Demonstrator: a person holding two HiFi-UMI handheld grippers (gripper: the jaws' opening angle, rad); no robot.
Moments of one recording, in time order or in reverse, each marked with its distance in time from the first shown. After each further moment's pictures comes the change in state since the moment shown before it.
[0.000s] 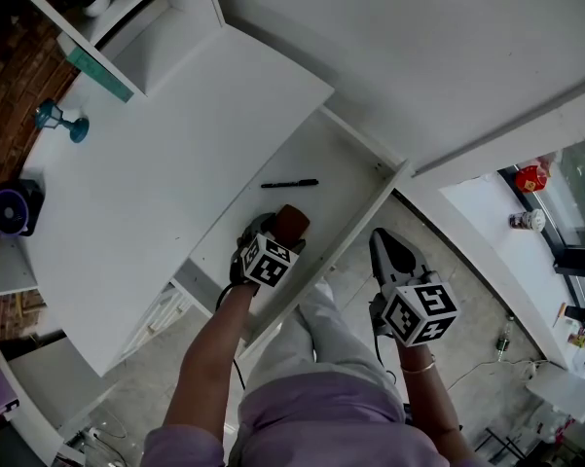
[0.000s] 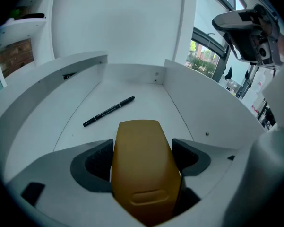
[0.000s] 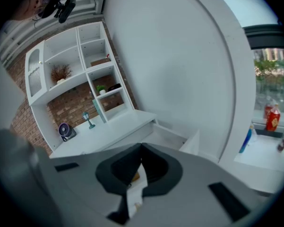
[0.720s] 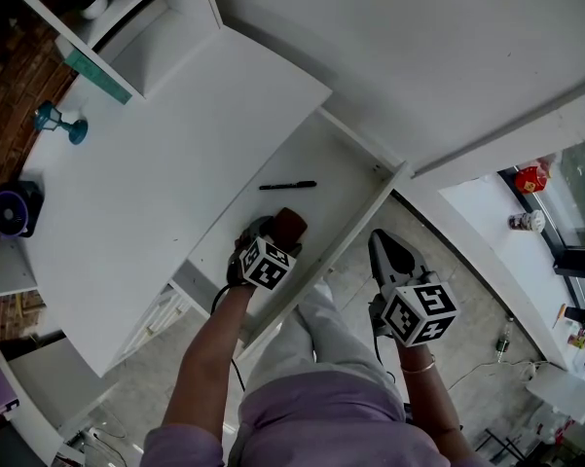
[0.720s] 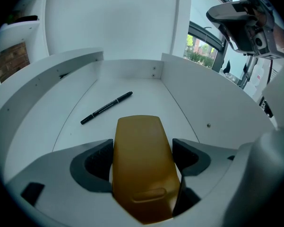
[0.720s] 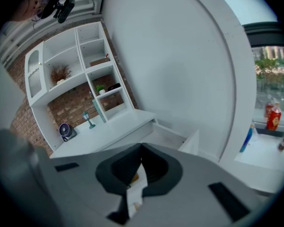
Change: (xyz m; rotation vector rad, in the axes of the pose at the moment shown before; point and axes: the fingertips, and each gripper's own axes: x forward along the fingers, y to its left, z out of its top) left arm 0.006 -0.001 -0.010 0.049 0.037 0.005; right arm 0.002 -0.006 -0.001 0.006 0.009 0.009
